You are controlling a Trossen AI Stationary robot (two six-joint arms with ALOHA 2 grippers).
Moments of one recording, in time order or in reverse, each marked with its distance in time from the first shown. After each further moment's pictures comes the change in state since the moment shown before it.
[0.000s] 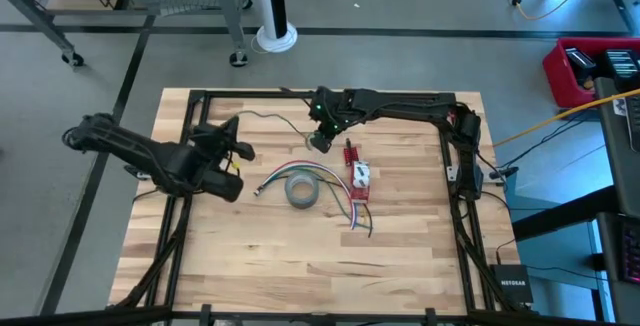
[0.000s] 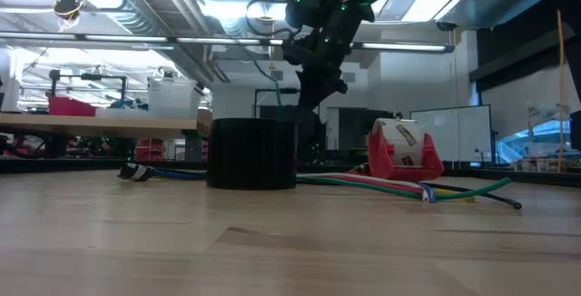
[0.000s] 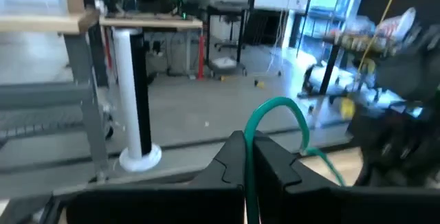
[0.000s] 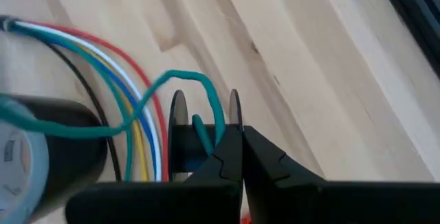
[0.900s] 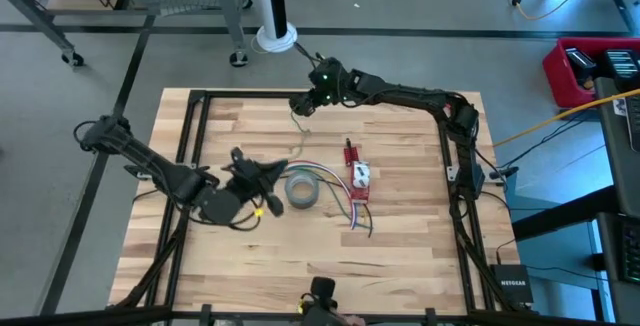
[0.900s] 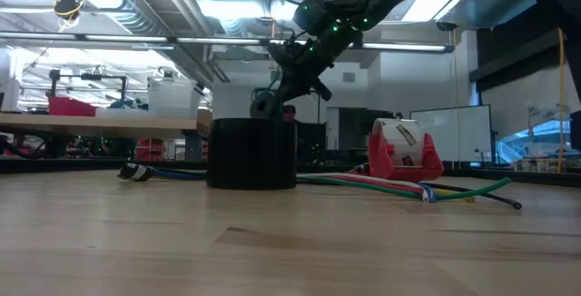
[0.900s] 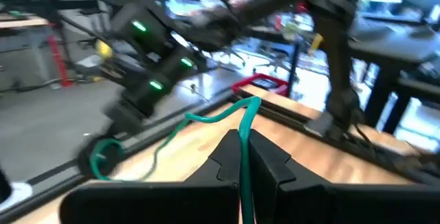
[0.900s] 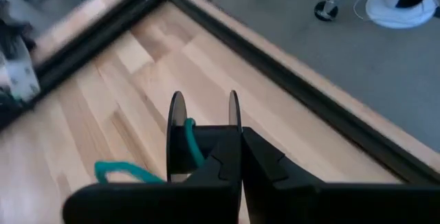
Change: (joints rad) left arm -0.183 0.186 0.054 1.033 0.296 0.984; right arm -0.160 0.046 0.000 0.472 -0.048 0.209
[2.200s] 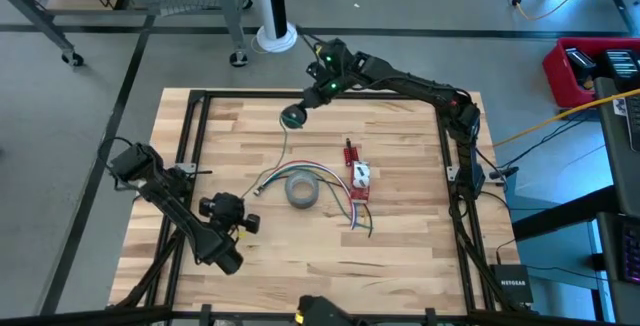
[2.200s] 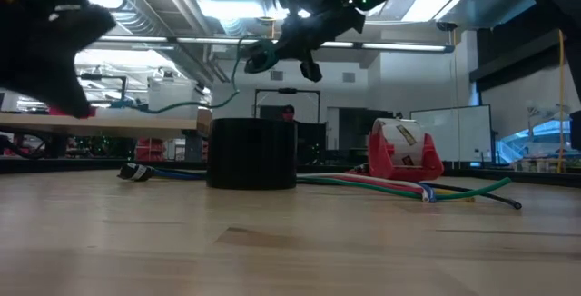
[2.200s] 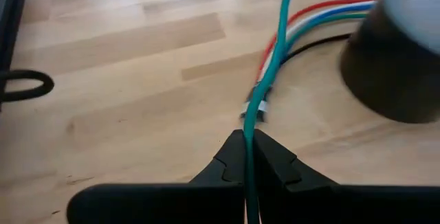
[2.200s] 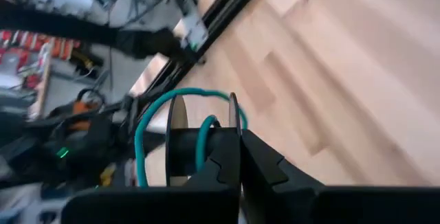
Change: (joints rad) left arm -0.264 0.398 -0.161 -1.122 0.418 -1.872; right arm -0.039 -0.002 0.196 -0.270 -0.635 0.142
